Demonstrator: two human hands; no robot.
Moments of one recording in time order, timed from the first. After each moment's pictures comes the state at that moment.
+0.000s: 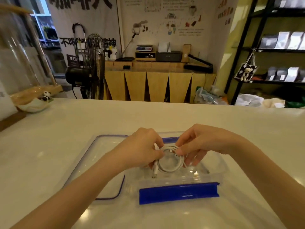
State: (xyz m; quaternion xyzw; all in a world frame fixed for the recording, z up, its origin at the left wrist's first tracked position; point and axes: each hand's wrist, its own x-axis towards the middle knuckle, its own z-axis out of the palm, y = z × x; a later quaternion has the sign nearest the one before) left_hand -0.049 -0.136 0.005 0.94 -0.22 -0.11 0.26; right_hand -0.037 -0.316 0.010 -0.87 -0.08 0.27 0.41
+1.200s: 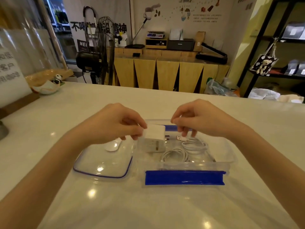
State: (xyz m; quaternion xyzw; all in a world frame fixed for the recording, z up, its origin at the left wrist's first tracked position) left_hand -0.058 -0.070 0.023 0.92 -0.22 -0.06 0.30; right_hand -0.036 -0.292 0.017 -0.92 -0.19 0.06 0.33
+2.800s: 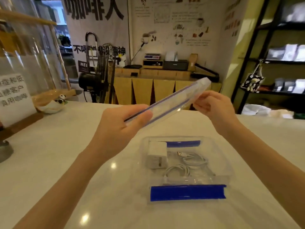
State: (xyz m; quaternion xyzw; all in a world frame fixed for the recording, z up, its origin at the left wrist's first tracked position) left_hand -0.072 -0.072 0.033 0.81 -0.30 0.24 0.43; right_hand -0.003 -0.307 0.035 -0.70 -0.03 -0.19 0.69
